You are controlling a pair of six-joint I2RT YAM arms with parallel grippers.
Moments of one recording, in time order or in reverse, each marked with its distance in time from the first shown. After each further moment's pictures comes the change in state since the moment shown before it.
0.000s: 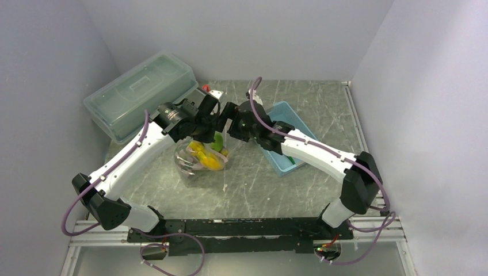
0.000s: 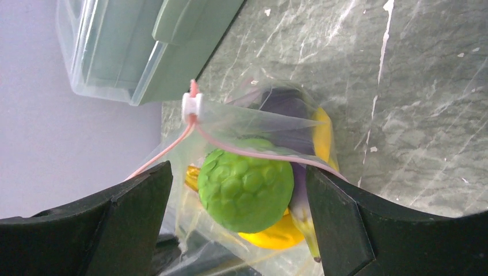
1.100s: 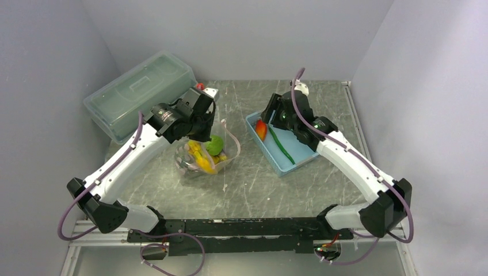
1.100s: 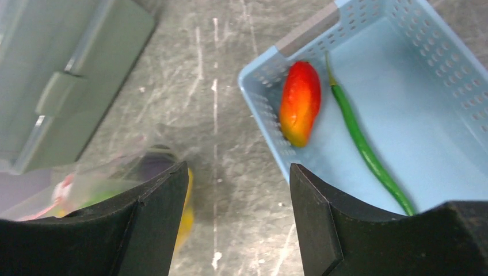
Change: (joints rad) left arm 0.018 -0.029 -0.001 -0.005 -0.035 0.000; right arm -0.259 -0.292 -0.075 -0.243 0.127 -0.291
